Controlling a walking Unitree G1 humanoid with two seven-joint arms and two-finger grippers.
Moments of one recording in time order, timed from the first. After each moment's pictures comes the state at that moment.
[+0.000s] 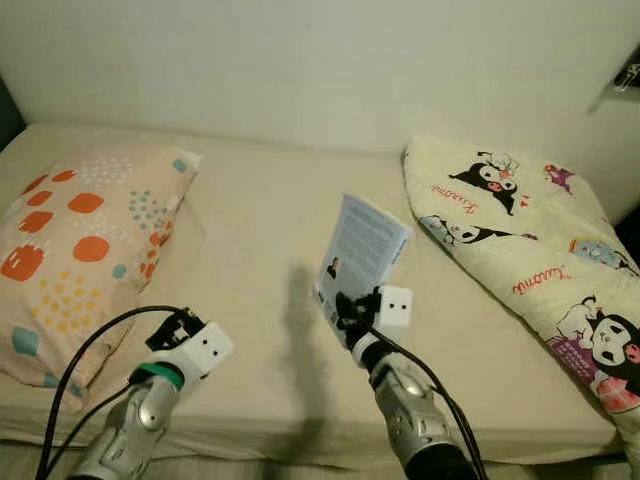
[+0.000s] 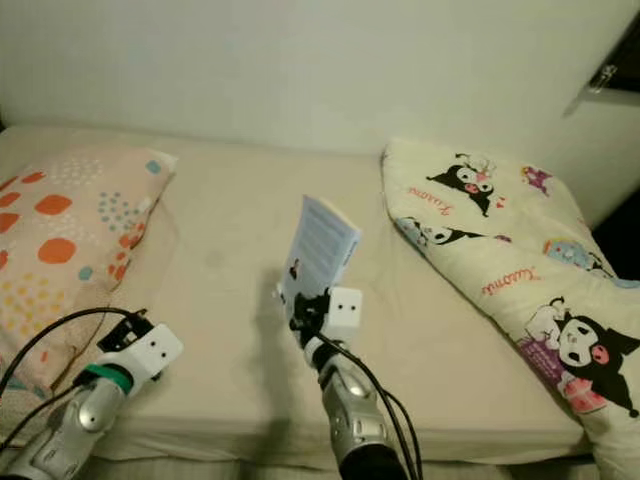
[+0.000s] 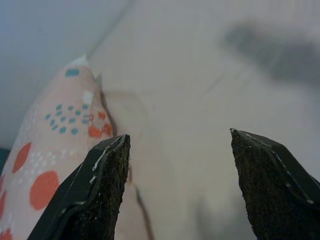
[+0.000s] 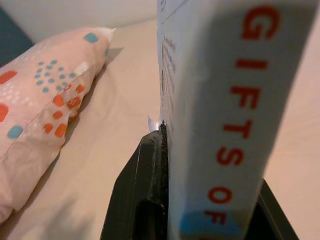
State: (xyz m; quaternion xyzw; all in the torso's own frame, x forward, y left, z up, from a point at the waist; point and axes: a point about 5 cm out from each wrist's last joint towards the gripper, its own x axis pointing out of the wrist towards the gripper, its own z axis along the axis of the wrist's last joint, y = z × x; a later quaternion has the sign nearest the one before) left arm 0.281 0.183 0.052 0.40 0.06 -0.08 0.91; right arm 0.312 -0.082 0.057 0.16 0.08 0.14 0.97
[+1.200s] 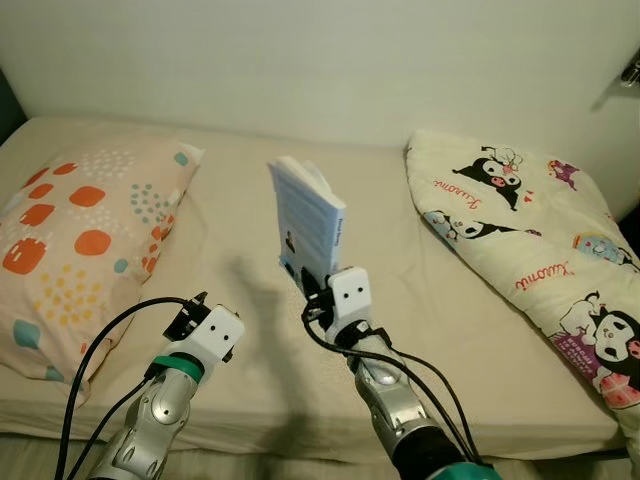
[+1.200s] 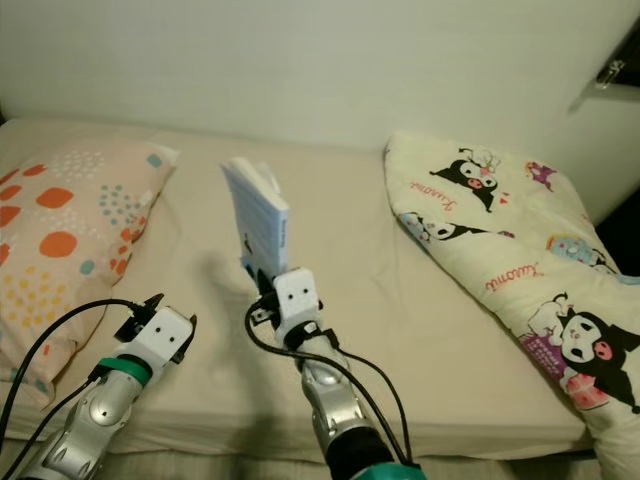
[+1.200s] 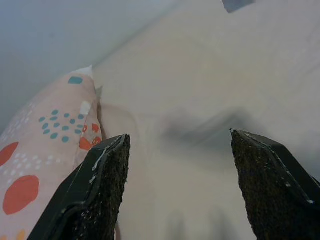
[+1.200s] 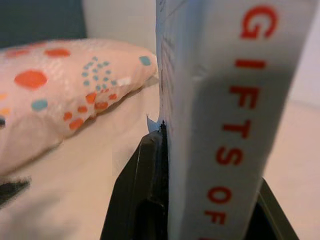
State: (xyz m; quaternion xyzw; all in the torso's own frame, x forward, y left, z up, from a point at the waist) left arm 0.287 0.166 0.068 0.32 0.02 -0.06 0.95; right arm 0.317 -0.051 0.092 -0.06 -0.07 0.23 0.97
